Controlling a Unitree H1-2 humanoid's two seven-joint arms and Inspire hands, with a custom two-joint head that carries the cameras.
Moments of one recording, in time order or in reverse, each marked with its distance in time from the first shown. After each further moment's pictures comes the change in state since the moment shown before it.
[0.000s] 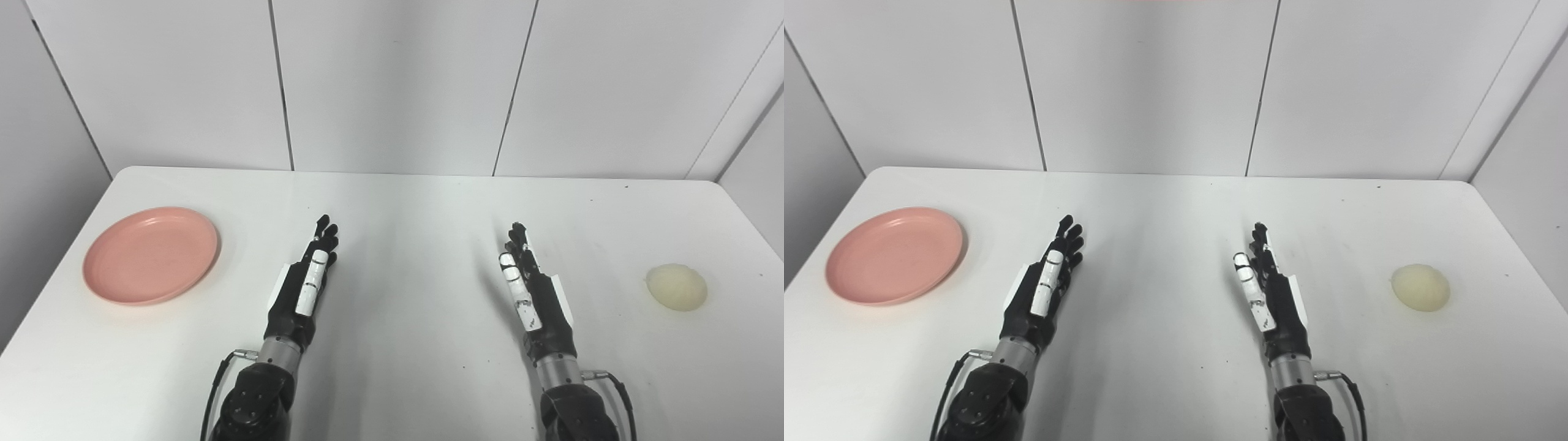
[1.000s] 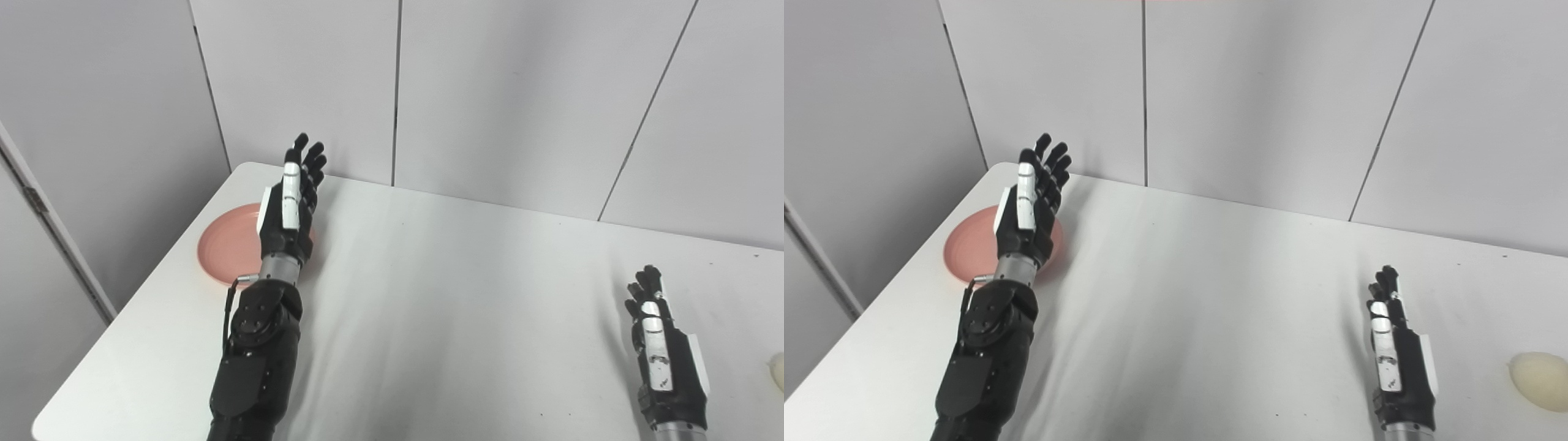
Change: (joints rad) left arm -0.191 0.112 0.328 -0.103 -0.202 0.077 0.113; right arm -0.014 -0.065 -0.056 0.036 0.141 -0.083 0.074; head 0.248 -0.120
